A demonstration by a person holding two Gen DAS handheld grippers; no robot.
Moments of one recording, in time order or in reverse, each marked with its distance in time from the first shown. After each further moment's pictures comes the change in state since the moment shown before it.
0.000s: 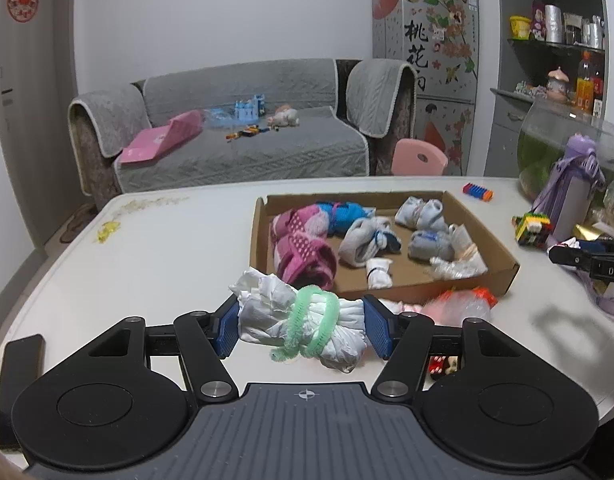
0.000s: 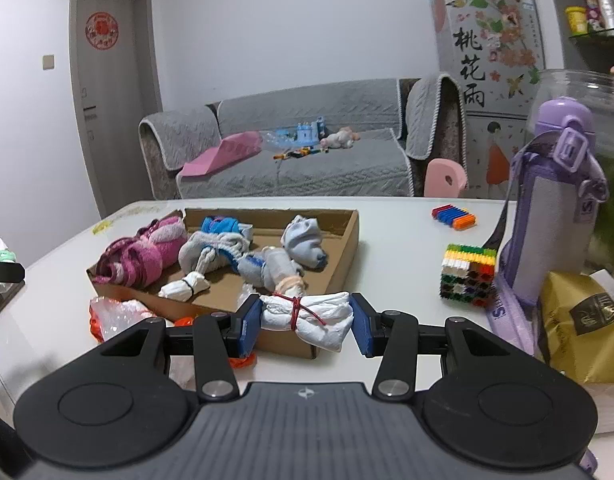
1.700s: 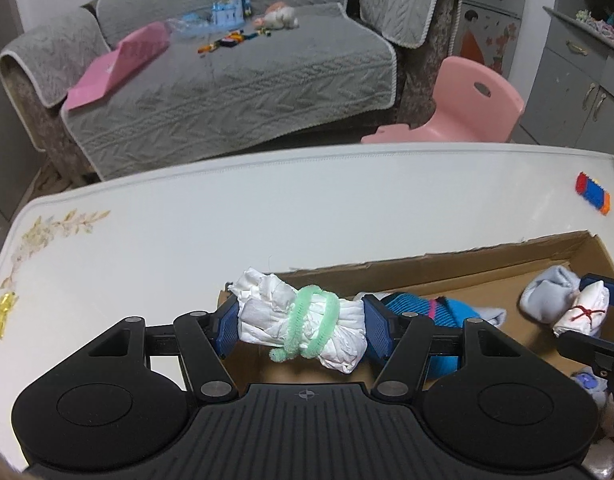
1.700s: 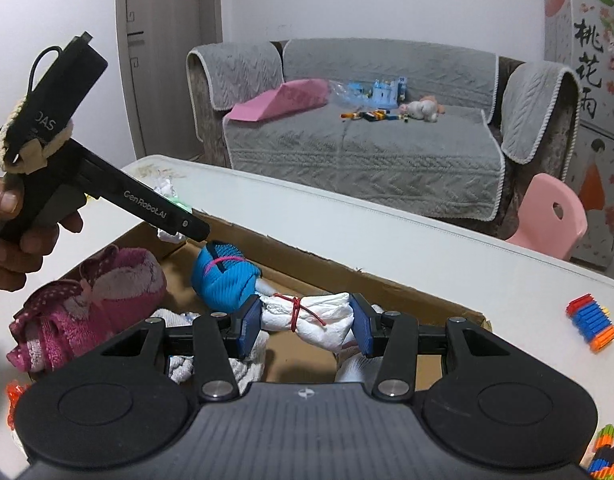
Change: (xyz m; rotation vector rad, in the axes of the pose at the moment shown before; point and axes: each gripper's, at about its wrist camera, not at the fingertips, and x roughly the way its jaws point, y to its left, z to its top) left arm 0.304 0.028 0.131 0.028 0.366 0.002; right arm 0.186 0.032 0.075 -0.209 0.191 0.154
